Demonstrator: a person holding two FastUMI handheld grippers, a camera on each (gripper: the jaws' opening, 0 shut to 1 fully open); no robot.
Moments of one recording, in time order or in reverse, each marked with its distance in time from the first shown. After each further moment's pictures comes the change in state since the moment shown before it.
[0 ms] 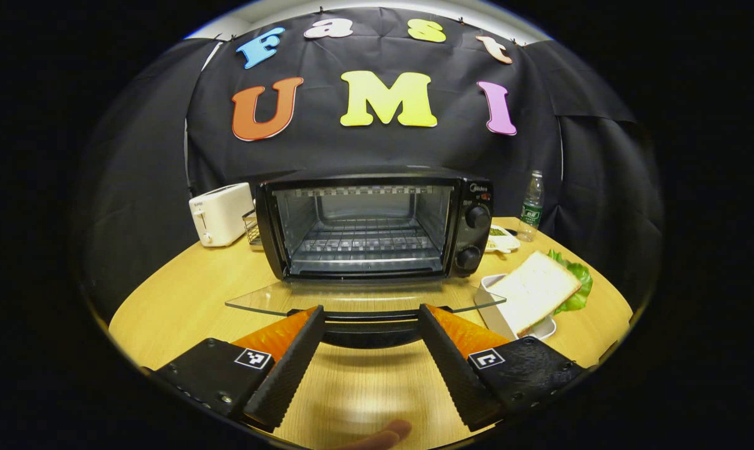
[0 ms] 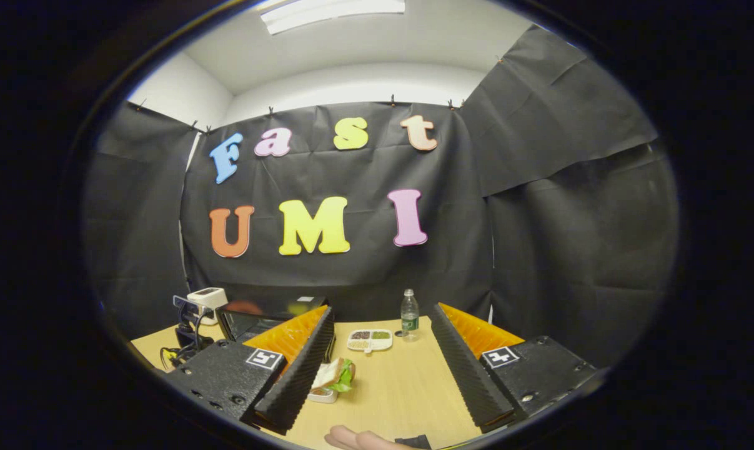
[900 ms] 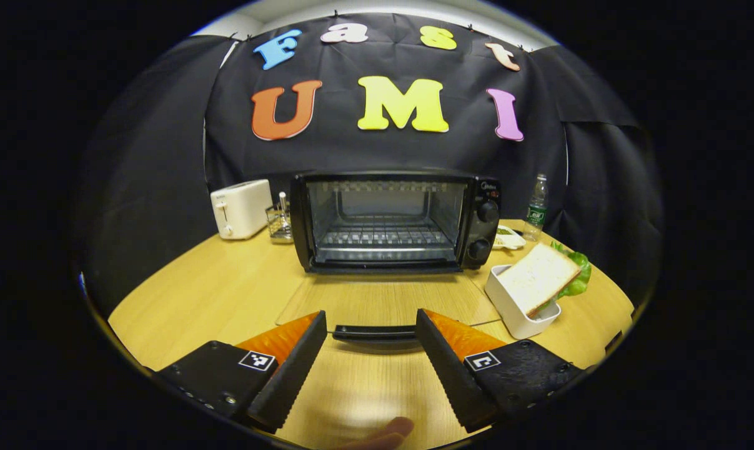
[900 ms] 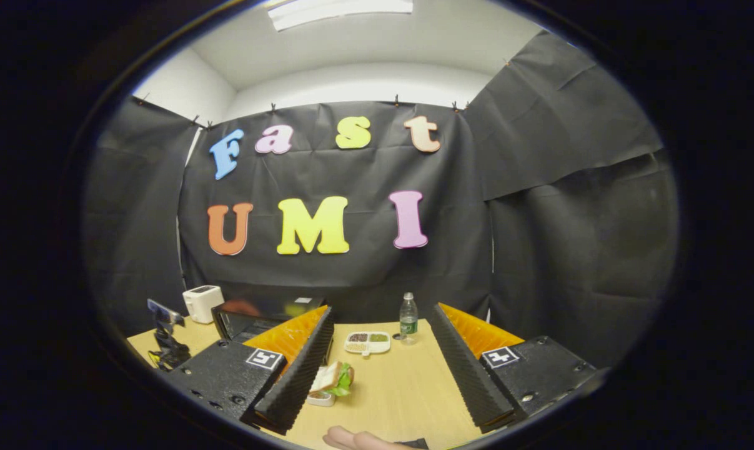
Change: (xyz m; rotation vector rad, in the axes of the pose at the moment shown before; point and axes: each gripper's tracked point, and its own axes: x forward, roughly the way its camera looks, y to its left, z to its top) left arm -0.054 0.035 0.014 -0.006 -0.071 0.045; right arm 0.019 0.008 0.012 -0.025 0.001 -0.003
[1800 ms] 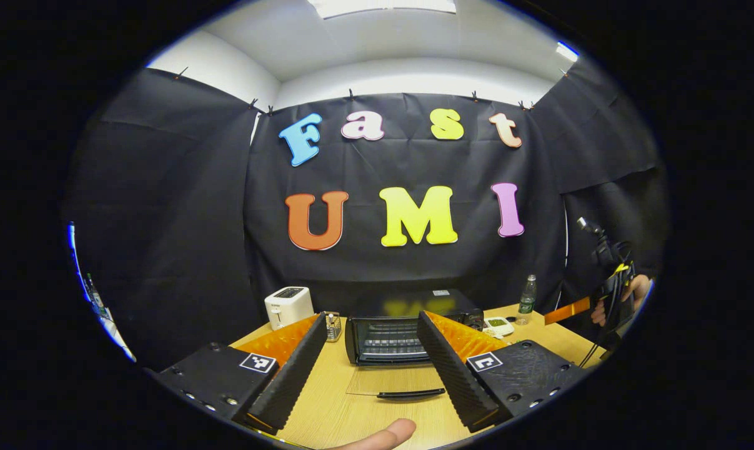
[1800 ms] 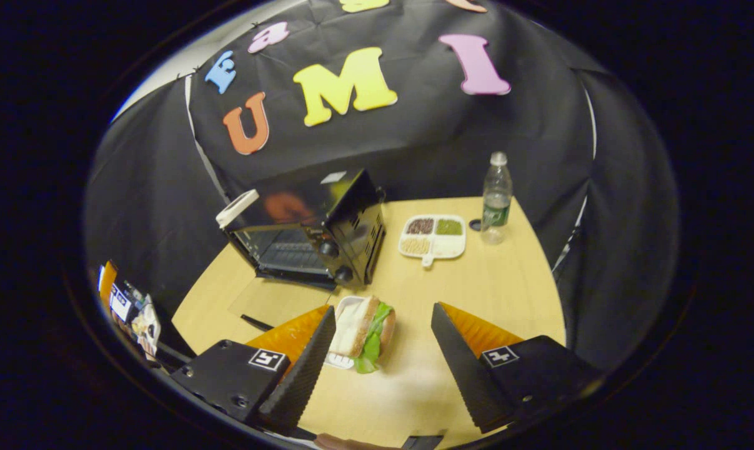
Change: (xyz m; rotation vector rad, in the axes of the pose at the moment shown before) left arm -0.156 0.033 0.193 0.007 -0.363 0.081; right arm 0.164 0.049 -0.192 0.121 0.815 0.384
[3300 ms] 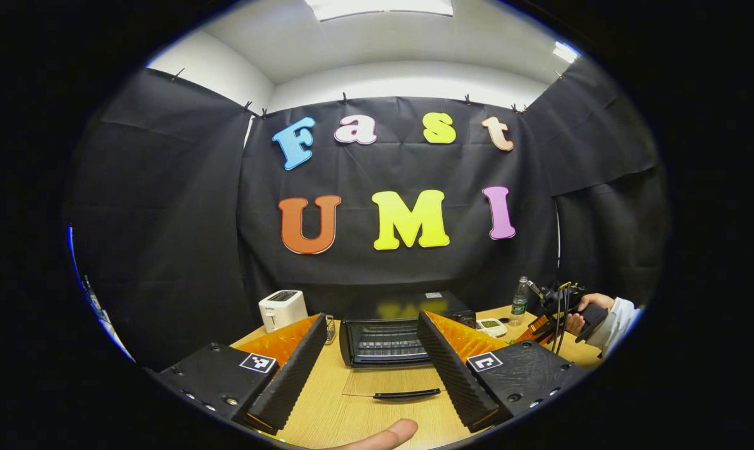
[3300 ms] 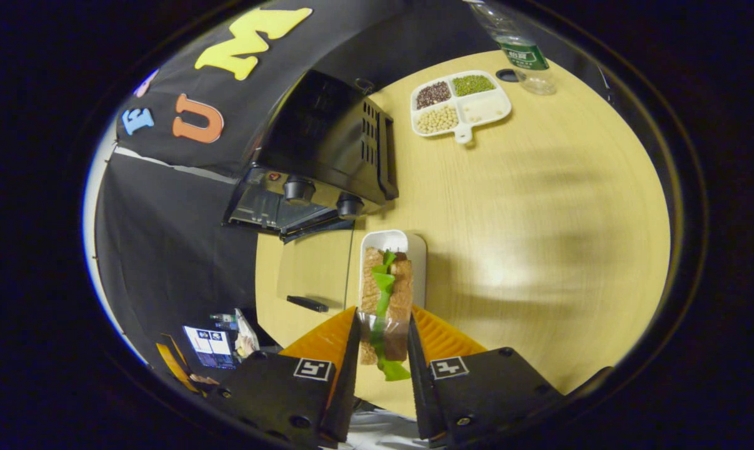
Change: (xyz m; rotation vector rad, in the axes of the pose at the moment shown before) left arm -0.004 -0.003 -0.004 0.004 -0.019 -0.042; right arm 0.061 0.029 -0.052 0.397 0.448 0.261
